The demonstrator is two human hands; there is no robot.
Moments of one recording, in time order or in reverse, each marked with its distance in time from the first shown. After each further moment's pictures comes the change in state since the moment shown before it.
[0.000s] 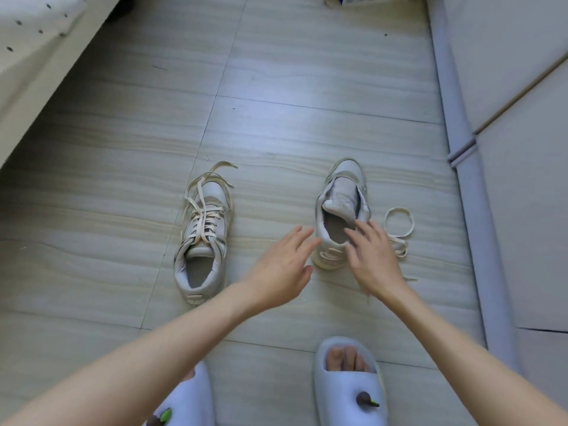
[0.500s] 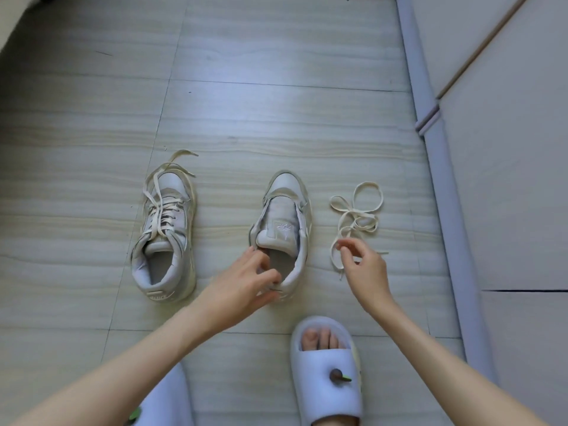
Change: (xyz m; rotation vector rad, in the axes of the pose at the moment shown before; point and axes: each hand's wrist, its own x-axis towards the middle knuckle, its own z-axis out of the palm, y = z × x) left_hand -0.028 0.009 0.017 0.046 -0.052 0.153; right_hand -0.050 0.035 0.013 0.715 0.164 0.359
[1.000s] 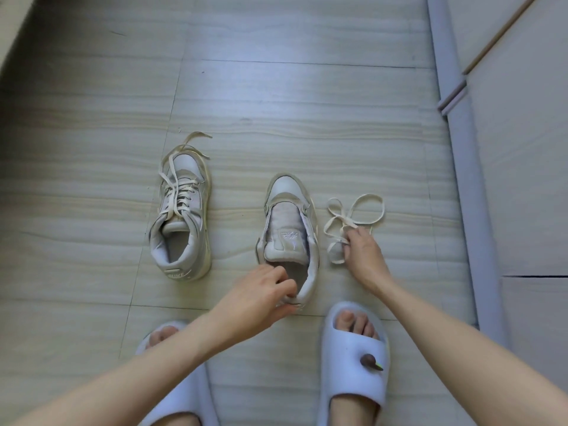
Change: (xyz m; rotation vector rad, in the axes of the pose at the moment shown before) left_hand -0.026 0.027 0.011 -0.010 -0.162 -0.052; right_hand 0.026 0.043 0.027 -0.586 -0.203 -0.157
